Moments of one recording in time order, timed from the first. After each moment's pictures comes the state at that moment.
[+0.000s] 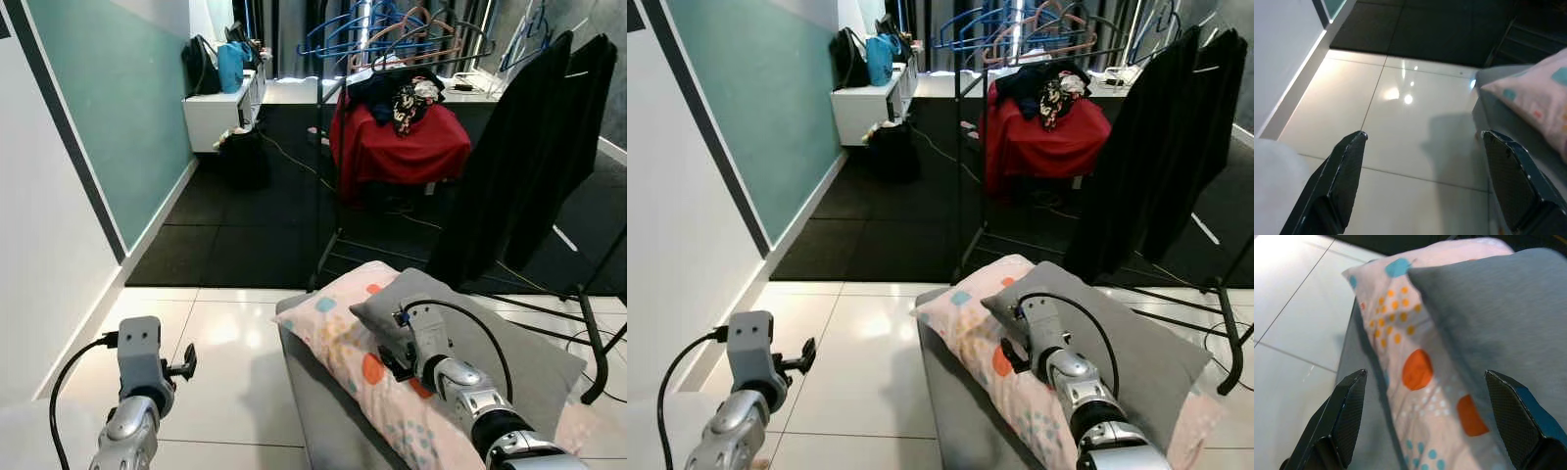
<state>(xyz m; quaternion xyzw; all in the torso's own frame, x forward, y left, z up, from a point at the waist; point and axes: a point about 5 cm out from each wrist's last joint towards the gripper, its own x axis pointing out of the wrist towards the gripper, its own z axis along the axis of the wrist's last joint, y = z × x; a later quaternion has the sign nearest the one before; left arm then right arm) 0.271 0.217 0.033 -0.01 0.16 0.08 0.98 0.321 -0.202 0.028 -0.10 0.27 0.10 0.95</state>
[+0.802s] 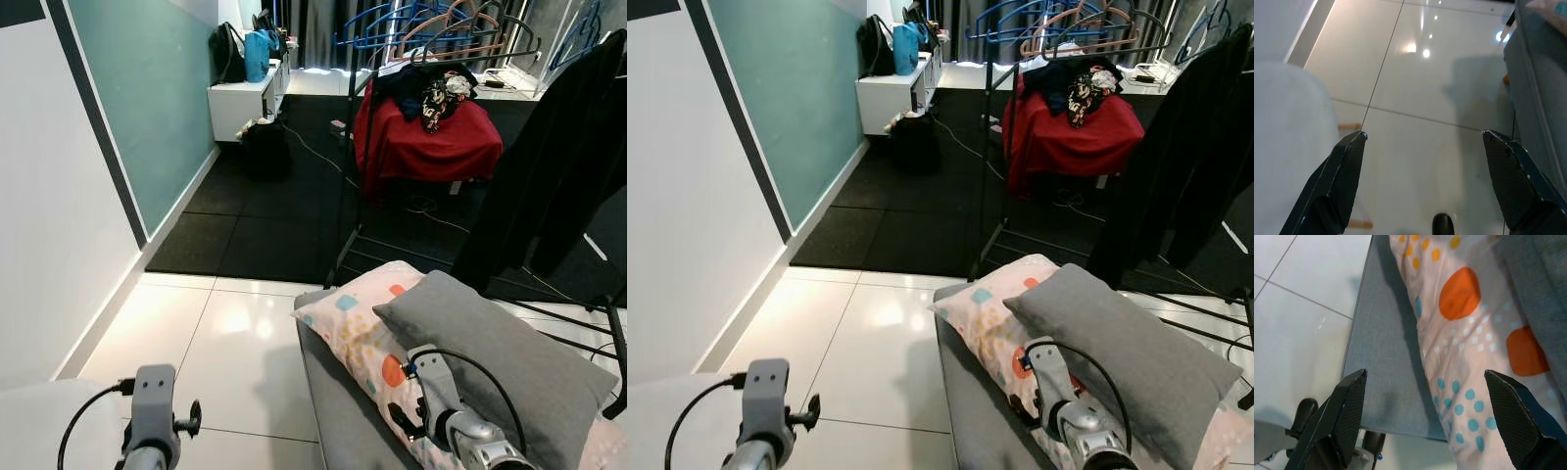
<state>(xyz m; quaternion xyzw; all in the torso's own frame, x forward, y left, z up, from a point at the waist) 0.219 0.208 -0.014 0.00 0.25 0.10 0.96 0.267 -0.214 -0.021 -0.10 0.36 0.11 0.92</state>
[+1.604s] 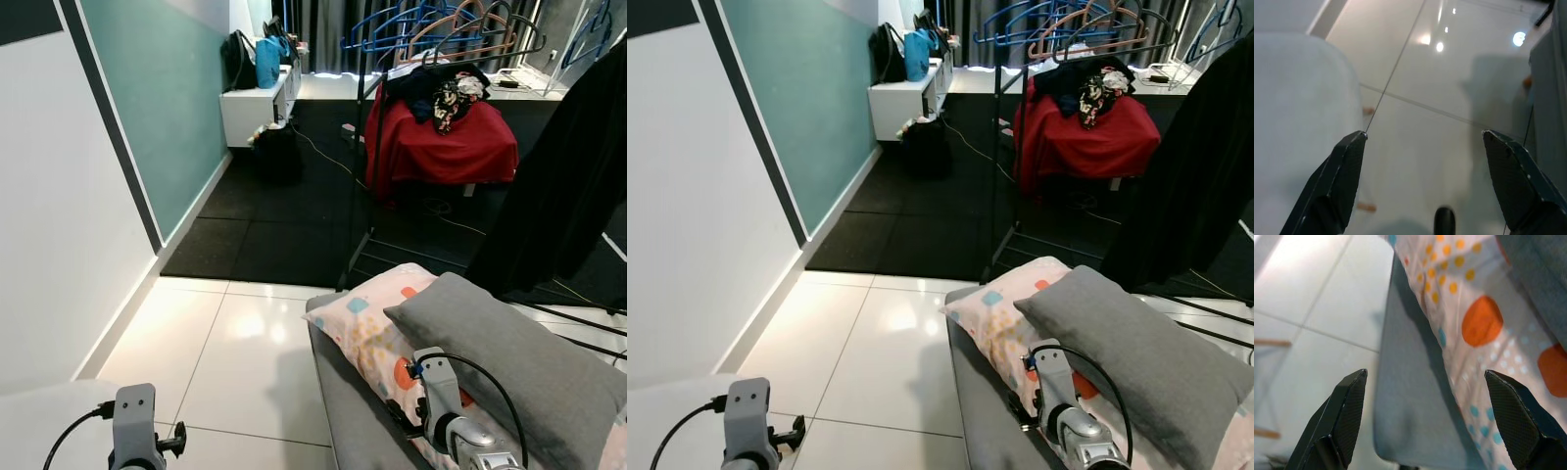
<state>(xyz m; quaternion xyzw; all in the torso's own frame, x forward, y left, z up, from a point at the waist) 0.221 0.232 -0.024 -0.04 0.27 0.14 0.95 0.273 -0.210 -0.014 0.00 0.31 0.08 0.95</state>
